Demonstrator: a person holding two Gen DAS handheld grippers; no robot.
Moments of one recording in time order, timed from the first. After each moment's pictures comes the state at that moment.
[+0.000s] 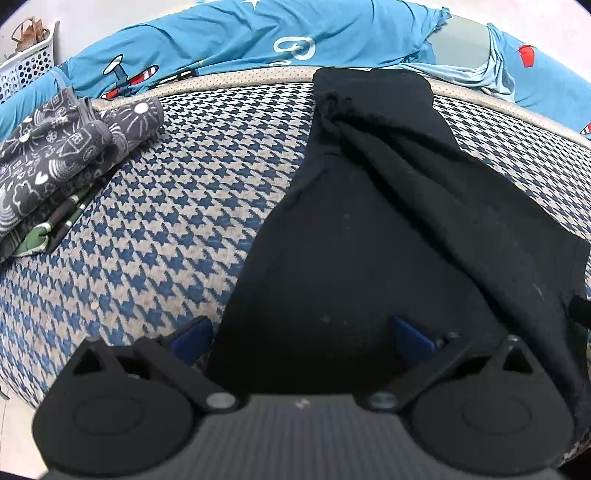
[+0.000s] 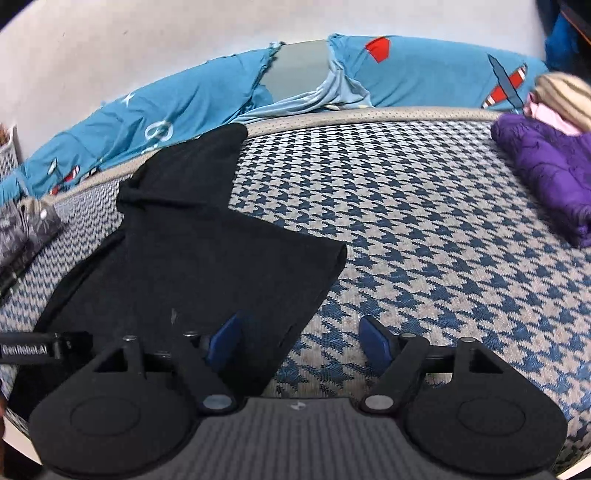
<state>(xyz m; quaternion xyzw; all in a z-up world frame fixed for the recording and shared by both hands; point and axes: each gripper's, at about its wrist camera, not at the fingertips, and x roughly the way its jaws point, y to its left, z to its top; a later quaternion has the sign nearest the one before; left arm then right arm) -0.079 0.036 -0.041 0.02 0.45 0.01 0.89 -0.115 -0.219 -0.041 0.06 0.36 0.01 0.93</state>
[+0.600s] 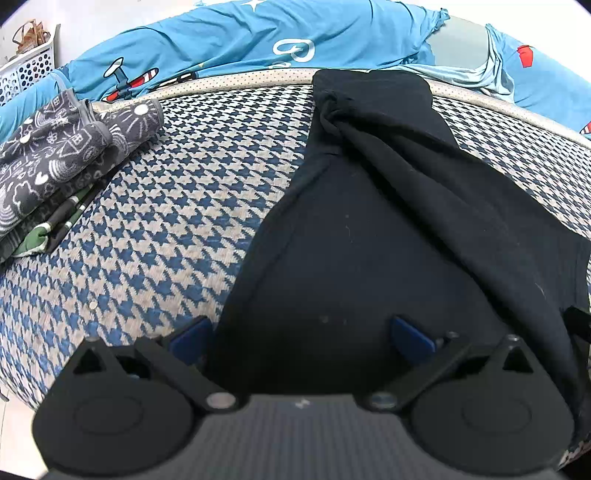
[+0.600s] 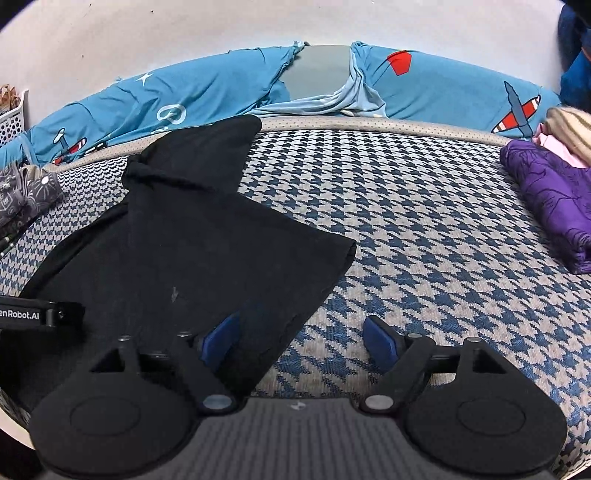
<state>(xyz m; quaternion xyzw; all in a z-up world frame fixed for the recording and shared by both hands) -0.080 0.036 -0.043 0.02 0.45 0.01 0.89 -0.117 -0.209 -0.049 0.01 0.35 0.01 0.94</state>
